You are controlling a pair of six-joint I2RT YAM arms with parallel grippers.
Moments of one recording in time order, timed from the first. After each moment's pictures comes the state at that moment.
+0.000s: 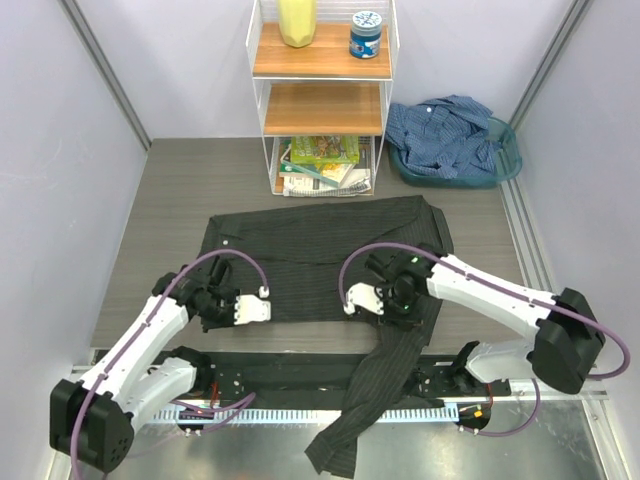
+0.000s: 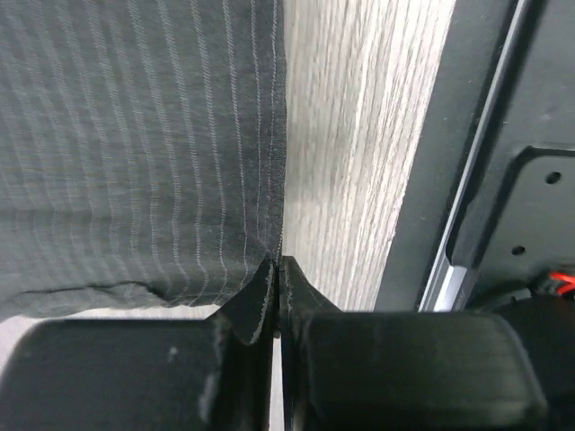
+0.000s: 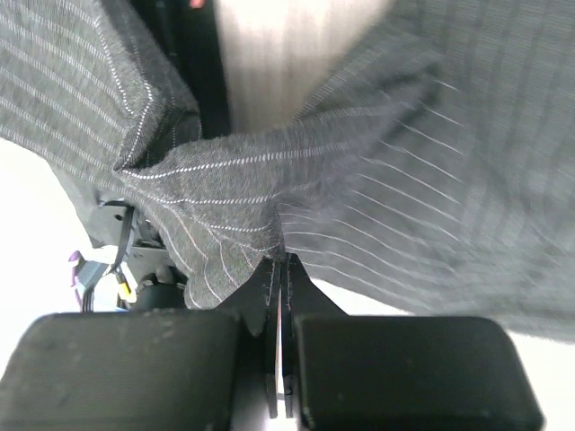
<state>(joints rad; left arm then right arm) -0.34 0.91 0.59 -1.03 0.25 1.17 0.84 1.31 0.91 -1.14 -0.20 -0.68</state>
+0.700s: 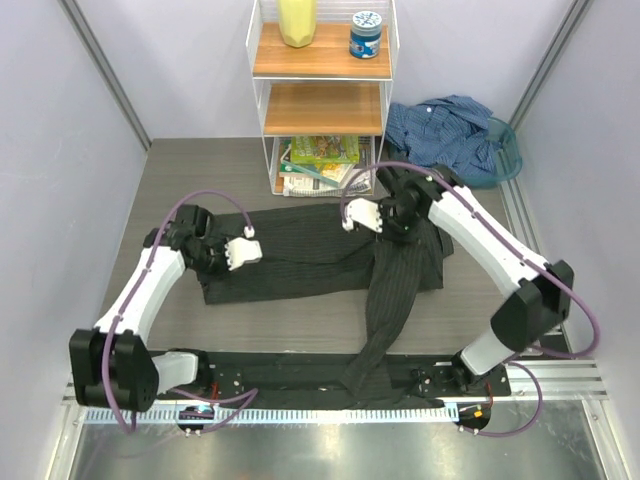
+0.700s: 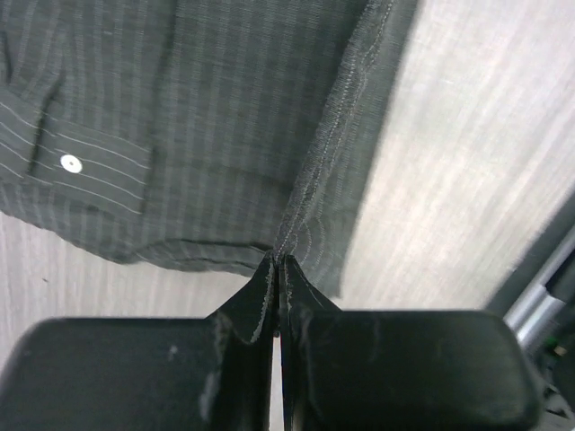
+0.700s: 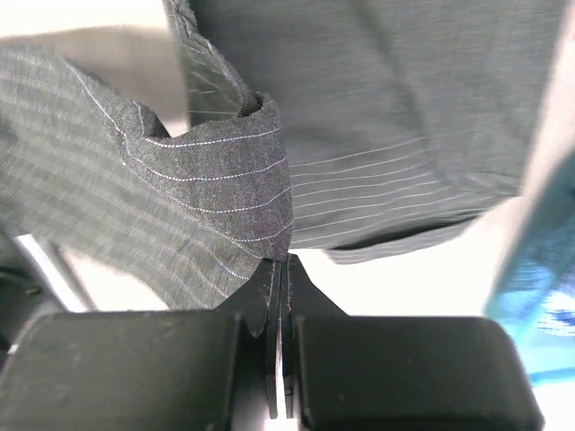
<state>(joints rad) -0.10 1.20 0.90 -0.96 0.35 1.15 0.54 1.55 1.52 -1.27 -0.09 -0.95</state>
